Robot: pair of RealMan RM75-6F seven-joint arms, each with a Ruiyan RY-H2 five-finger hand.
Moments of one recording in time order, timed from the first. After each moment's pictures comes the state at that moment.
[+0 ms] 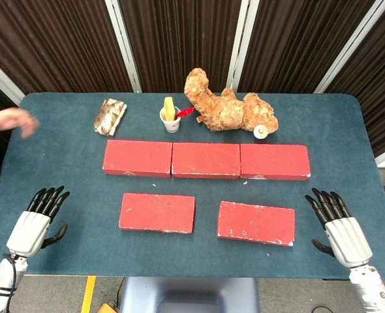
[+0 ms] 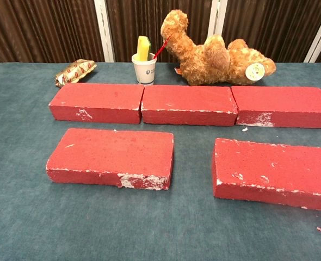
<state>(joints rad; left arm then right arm) -0.23 -1.29 0.02 -1.33 1.65 1.48 -0.03 0.12 -1.14 -0.03 -1.63 -1.69 1.49 -0.08</state>
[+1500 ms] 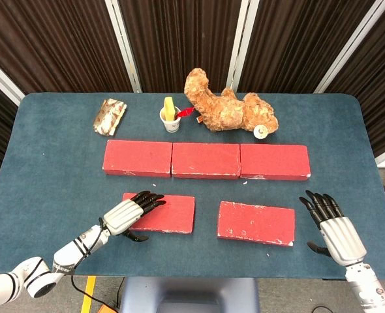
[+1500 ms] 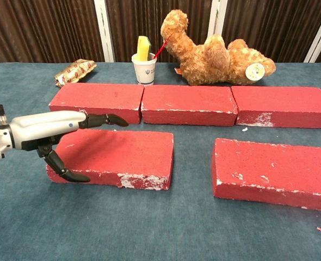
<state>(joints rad) -0.71 -1.47 0.03 -1.33 1.73 0.96 -0.35 0.14 -1.12 -0.04 -1.66 -1.67 1.42 -0.02</state>
